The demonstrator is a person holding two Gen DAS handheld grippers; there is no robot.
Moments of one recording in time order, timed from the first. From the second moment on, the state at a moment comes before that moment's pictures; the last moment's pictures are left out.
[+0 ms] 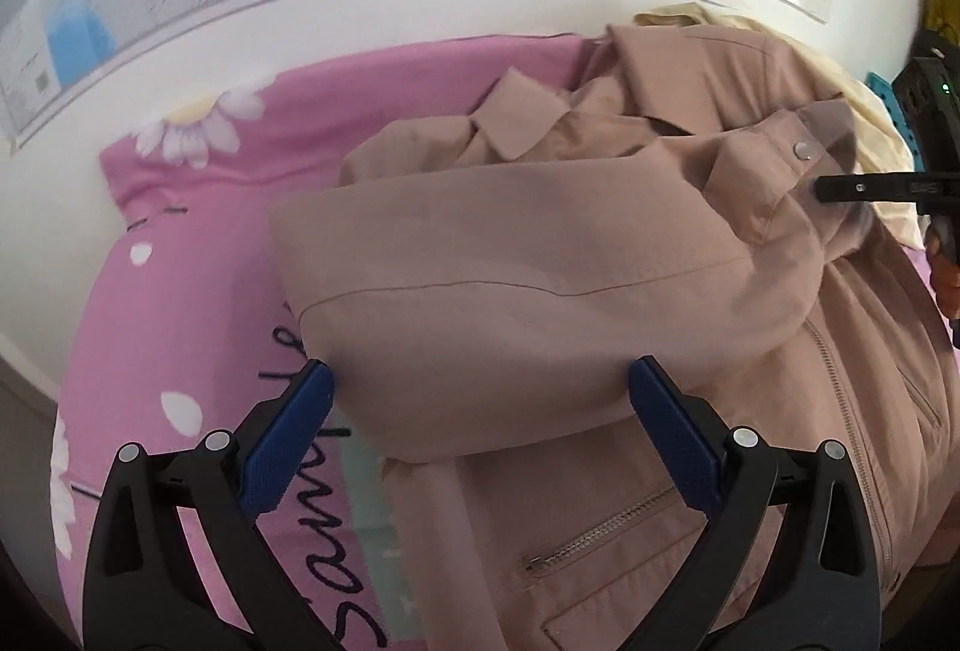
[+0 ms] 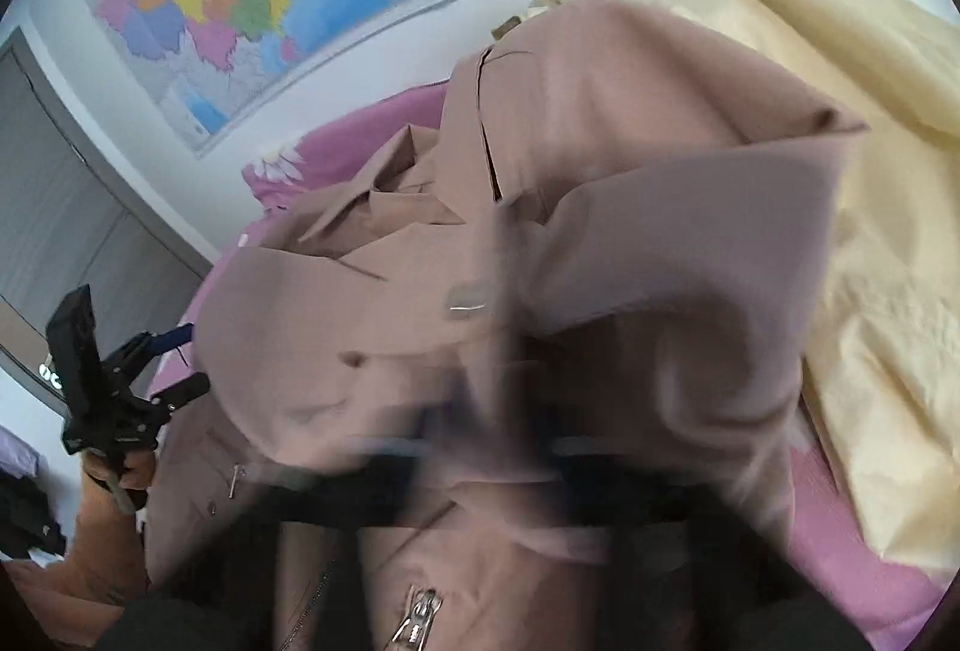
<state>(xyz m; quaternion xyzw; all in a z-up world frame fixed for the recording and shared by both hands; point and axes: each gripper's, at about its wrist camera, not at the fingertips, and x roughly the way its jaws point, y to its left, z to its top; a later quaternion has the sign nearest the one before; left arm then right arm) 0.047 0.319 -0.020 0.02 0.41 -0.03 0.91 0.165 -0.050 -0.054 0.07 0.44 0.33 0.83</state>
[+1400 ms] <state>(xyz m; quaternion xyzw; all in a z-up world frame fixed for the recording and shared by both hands) 0.132 0.183 0.030 -0.01 0.32 -0.12 0.94 0.144 -0.054 0.031 0.10 0.34 0.42 0.83</state>
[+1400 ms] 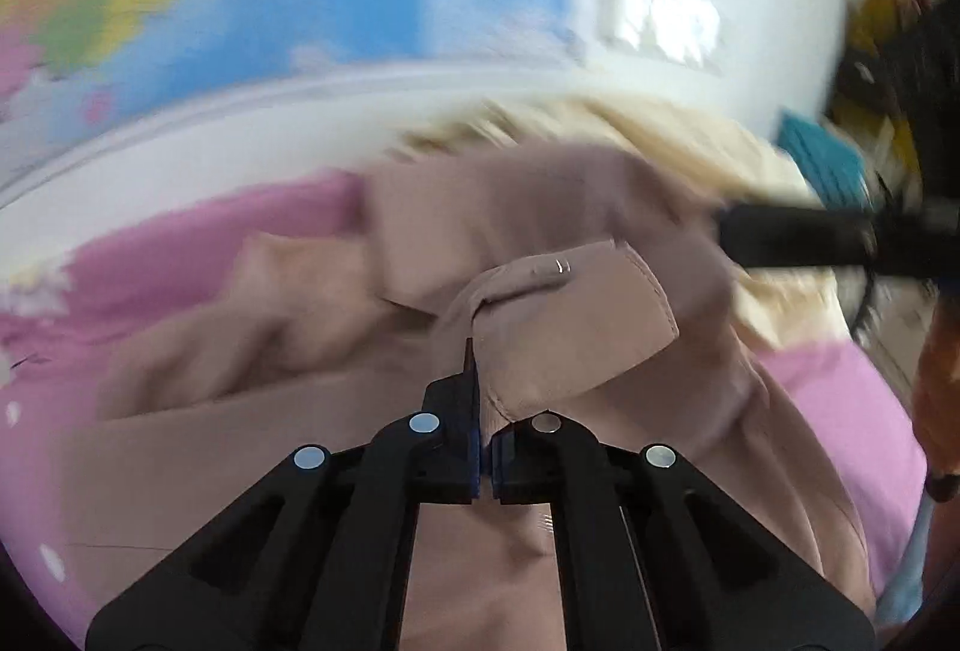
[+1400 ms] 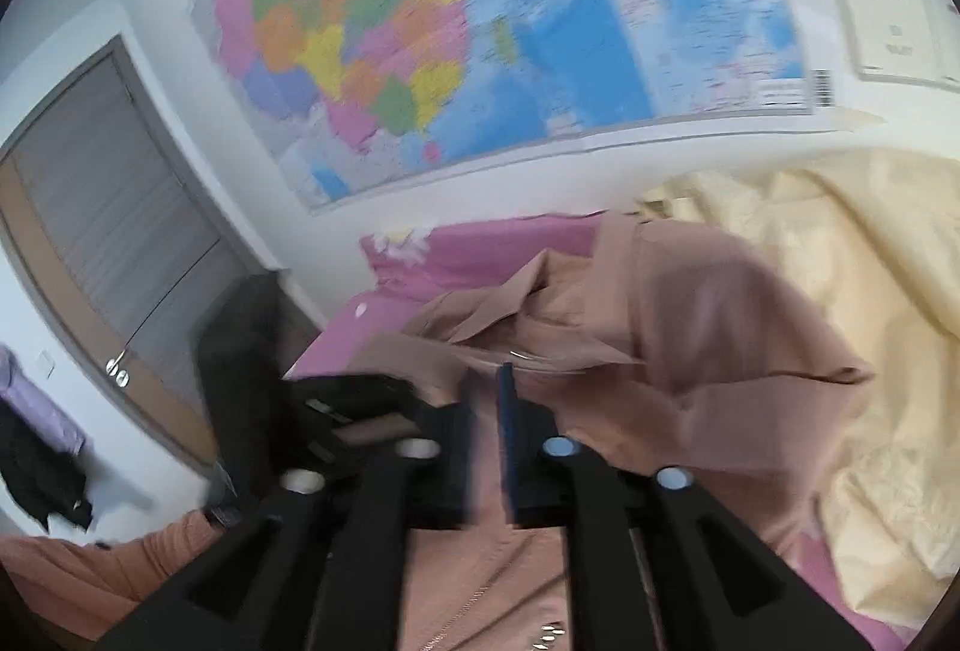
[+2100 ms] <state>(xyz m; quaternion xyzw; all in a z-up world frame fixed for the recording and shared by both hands) 0.050 0.365 0.163 -0.10 0.17 0.04 0.98 0.142 0.112 -0.070 -0.22 0.37 0.41 0.81</state>
